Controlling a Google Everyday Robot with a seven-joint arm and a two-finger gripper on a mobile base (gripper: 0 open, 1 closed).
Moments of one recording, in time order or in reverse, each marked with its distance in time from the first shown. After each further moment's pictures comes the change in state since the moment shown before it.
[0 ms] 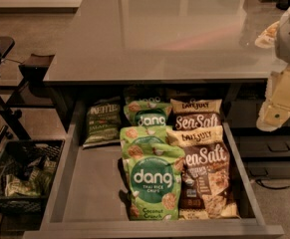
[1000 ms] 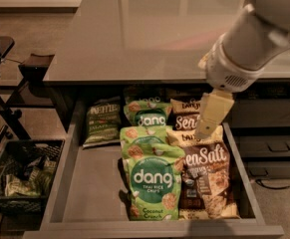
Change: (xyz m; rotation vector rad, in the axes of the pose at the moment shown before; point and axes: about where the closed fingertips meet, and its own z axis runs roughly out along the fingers) arm -0.069 -0.001 0.097 -0.034 -0.089 -0.060
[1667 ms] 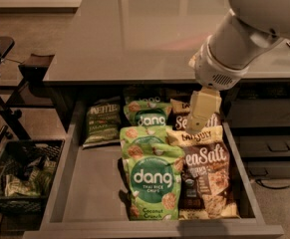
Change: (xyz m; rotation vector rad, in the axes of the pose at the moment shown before) arm -0.019 -0.013 0.021 0.000 -0.021 -0.035
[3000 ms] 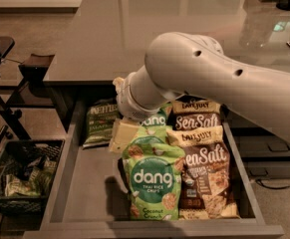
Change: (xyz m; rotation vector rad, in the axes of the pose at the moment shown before) arm -0.160 0.047 0.100 0.026 -0.337 -0.172
